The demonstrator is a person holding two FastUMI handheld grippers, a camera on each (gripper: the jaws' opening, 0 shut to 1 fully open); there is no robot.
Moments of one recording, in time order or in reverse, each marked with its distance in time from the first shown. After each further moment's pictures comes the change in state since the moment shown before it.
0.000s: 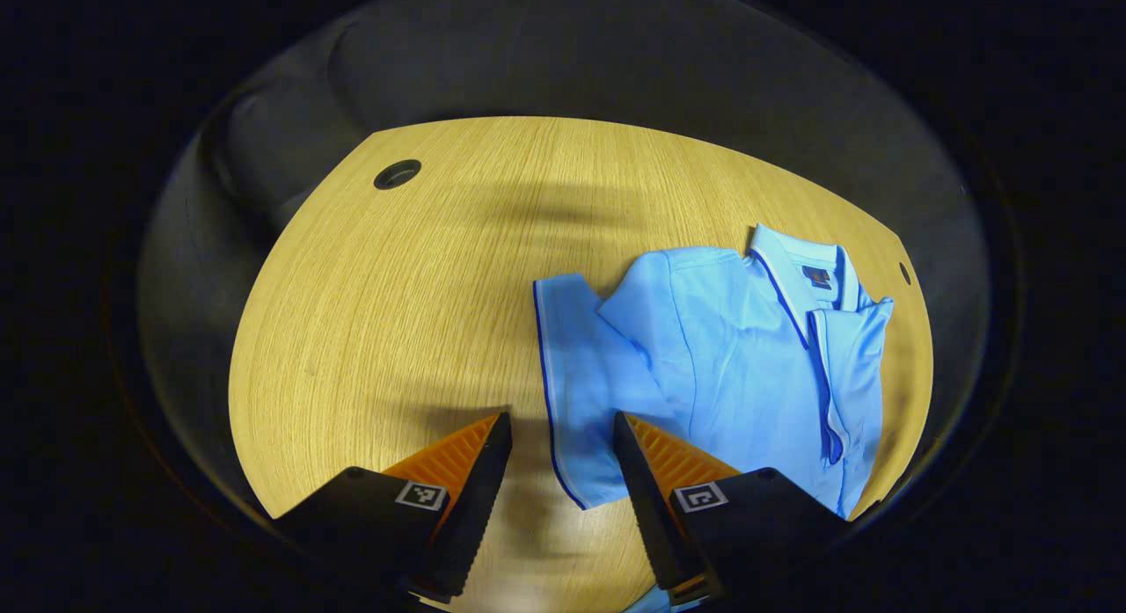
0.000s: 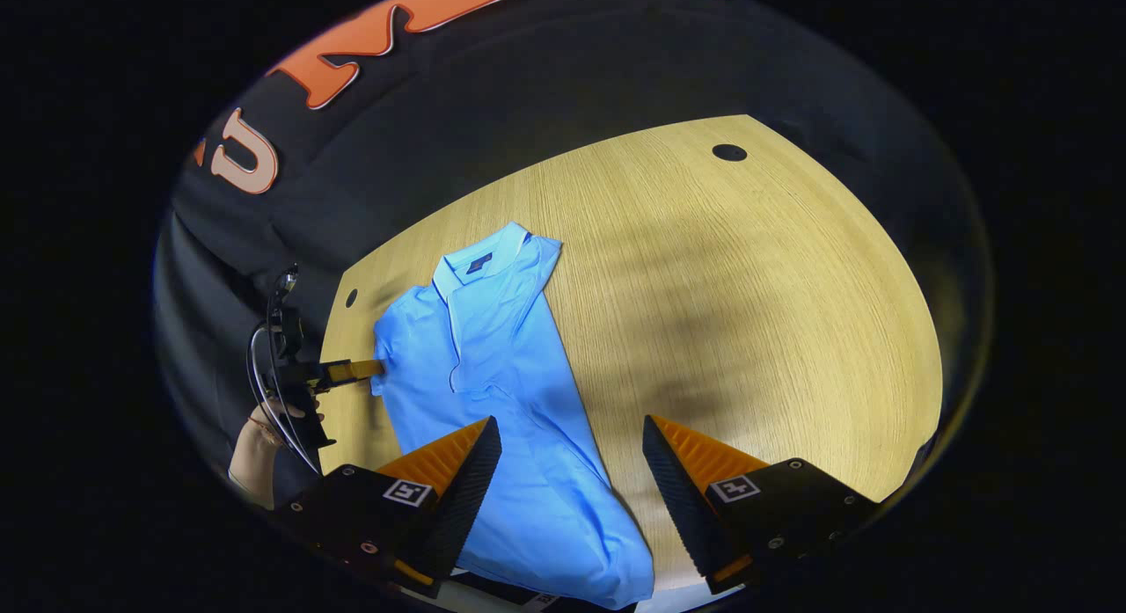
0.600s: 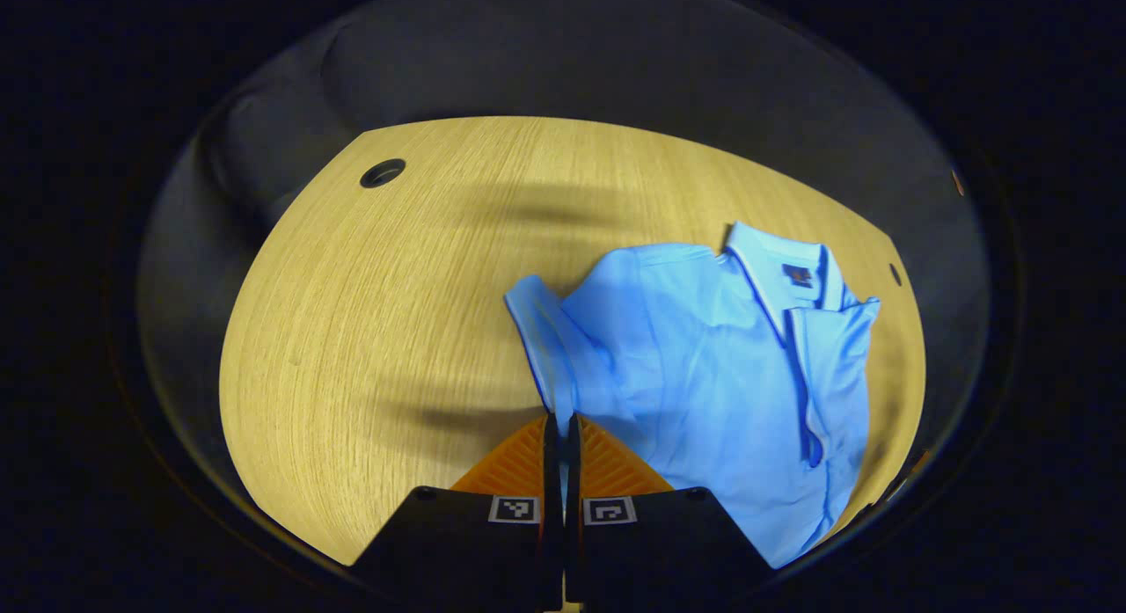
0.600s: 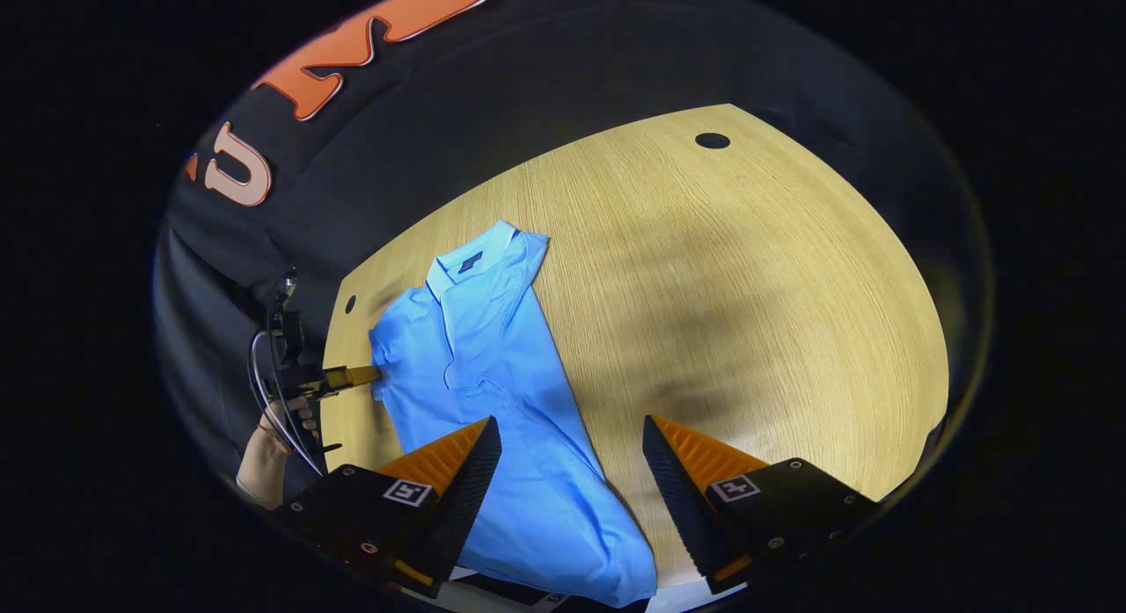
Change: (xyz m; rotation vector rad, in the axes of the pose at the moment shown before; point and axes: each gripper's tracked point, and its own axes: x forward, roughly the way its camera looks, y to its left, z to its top) left arm -0.019 -0.031 0.005 0.018 -0.037 -0.059; right arm -0.003 -0.011 -0.009 0.039 -0.007 0.007
